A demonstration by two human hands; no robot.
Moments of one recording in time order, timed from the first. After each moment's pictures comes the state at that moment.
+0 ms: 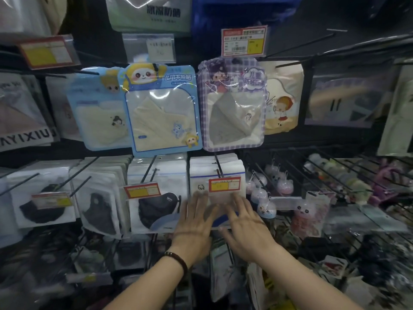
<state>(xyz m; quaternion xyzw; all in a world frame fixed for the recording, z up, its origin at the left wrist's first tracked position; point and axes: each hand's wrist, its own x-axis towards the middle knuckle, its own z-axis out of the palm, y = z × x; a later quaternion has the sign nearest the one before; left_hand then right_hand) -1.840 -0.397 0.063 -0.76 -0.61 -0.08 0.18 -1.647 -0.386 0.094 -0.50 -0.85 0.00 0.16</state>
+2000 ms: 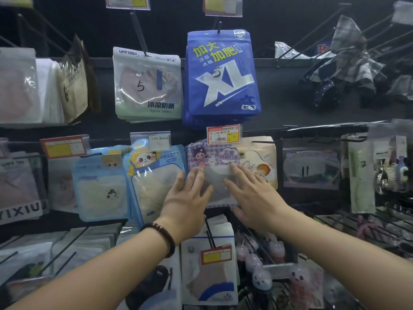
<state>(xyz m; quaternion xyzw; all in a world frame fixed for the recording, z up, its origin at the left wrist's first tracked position) -1.824 -0.387 0.325 -0.70 -0.55 0.00 0.45 -1.605 -0.355 0.325 -0.46 -0.82 -0.30 0.17</state>
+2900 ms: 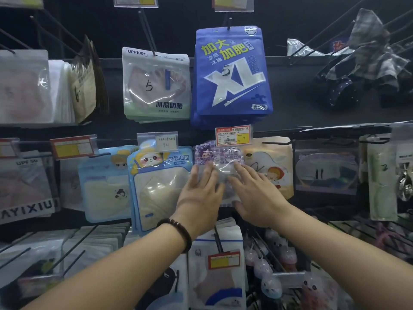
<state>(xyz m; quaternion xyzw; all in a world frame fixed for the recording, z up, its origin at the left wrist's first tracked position) -1.802 -0.377 0.340 -0.69 -0.55 0.00 0.47 -1.620 -0.340 0.339 -0.46 -0.83 -0.25 0.20</state>
